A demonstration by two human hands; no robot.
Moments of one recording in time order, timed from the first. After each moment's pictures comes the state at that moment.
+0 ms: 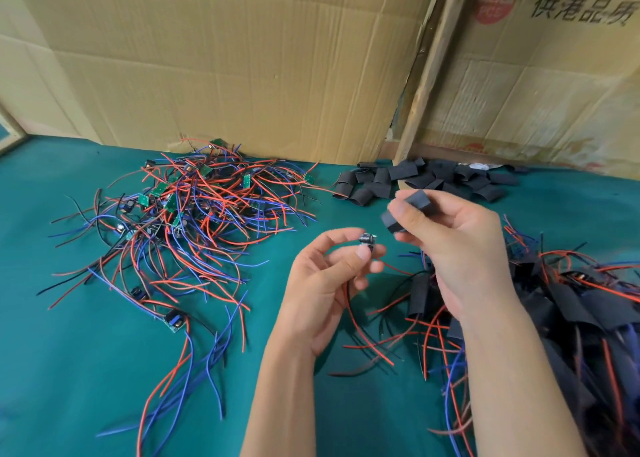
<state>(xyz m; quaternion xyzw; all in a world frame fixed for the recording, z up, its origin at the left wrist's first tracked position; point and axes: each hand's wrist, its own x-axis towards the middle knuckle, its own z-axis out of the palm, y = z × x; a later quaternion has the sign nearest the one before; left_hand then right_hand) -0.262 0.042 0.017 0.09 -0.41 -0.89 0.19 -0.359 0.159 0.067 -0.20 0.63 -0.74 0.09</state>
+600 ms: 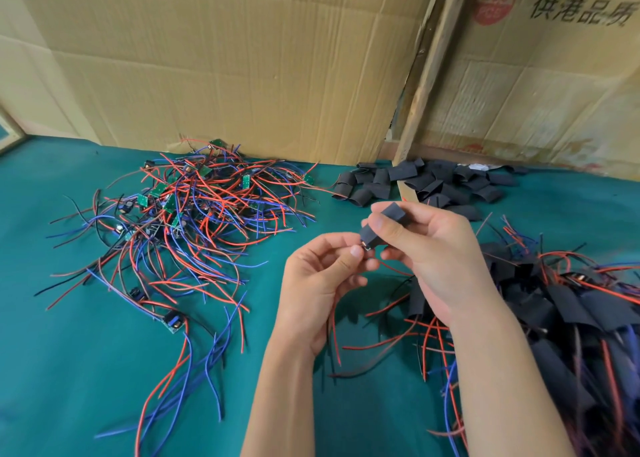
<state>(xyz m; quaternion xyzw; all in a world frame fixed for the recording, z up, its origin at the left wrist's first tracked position) -0.263 0.040 0.013 0.09 -0.45 -0.85 0.24 -0.350 0.154 0.067 -0.21 0.64 -0.72 0.18</state>
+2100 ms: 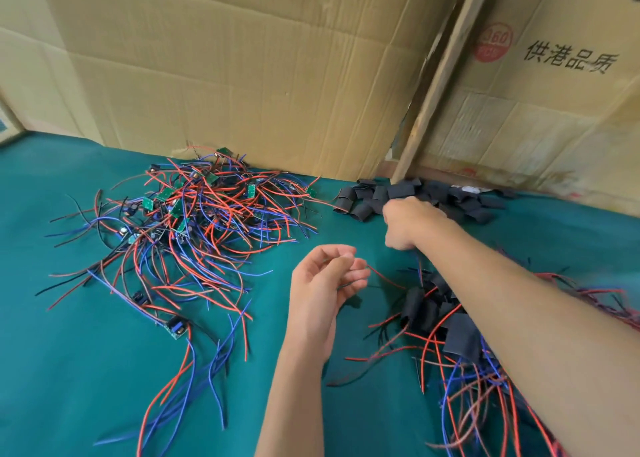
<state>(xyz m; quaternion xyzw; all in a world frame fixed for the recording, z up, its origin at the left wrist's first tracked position) -0.270 0.039 0.013 0.19 -0.42 -0.86 0.24 -0.433 0.089 0.085 -0.29 0.95 0.10 0.06</state>
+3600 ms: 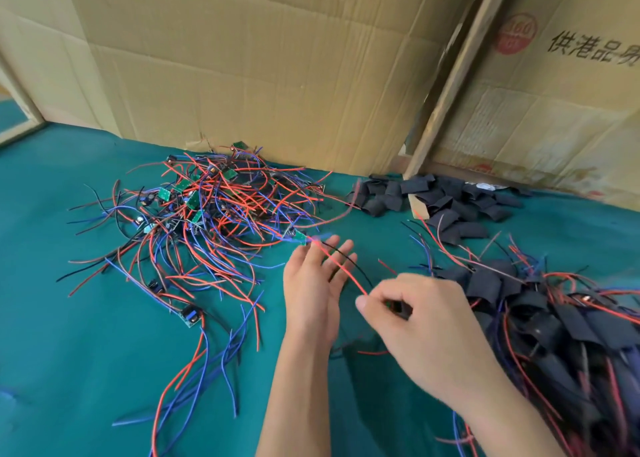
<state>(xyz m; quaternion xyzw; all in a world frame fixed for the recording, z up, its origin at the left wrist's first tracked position) -0.274 0.028 0.012 0.24 -0.22 -0.89 0.33 -0.284 0.163 0.065 -0.40 0.87 -0.30 -0.02</state>
